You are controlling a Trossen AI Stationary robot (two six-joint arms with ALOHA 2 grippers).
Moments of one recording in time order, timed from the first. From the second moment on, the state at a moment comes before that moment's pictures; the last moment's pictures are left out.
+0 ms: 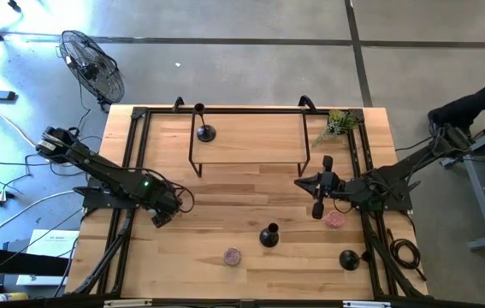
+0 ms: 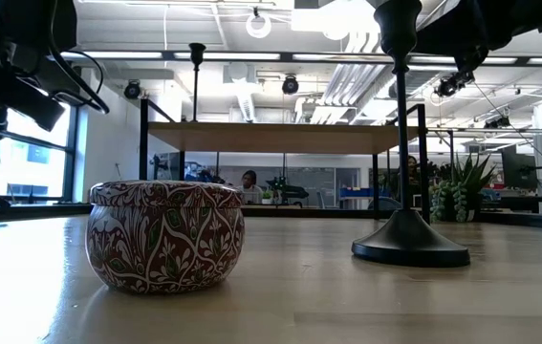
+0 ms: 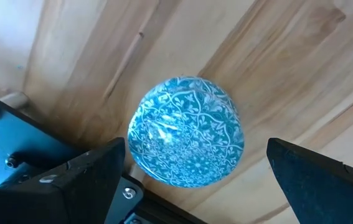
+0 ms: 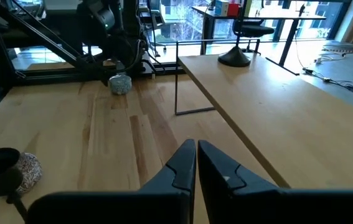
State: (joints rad) left arm -0.39 1.21 0.67 -1.09 0.02 -1.00; right arm 0.46 0.86 0.45 0.13 0.71 0.18
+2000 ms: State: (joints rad) left arm -0.39 1.21 0.65 -1.07 0.00 -0.97; right arm 0.46 0.86 0.45 0.14 0.68 0.20
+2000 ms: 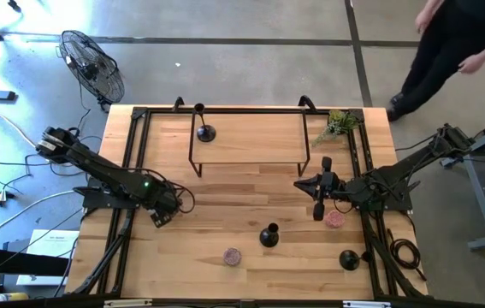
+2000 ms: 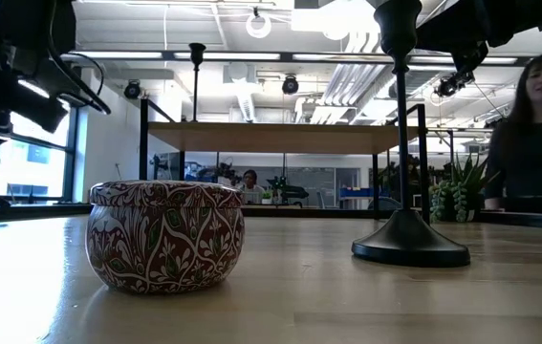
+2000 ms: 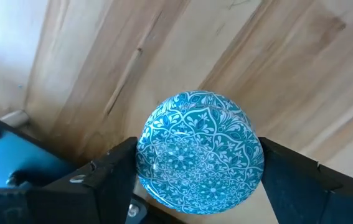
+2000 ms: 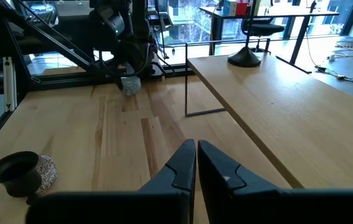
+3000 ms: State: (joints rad) left arm -0.40 1.41 1.42 -1.57 -0.08 -0.84; right arm 0.46 0.86 0.45 0.16 0.64 0.10
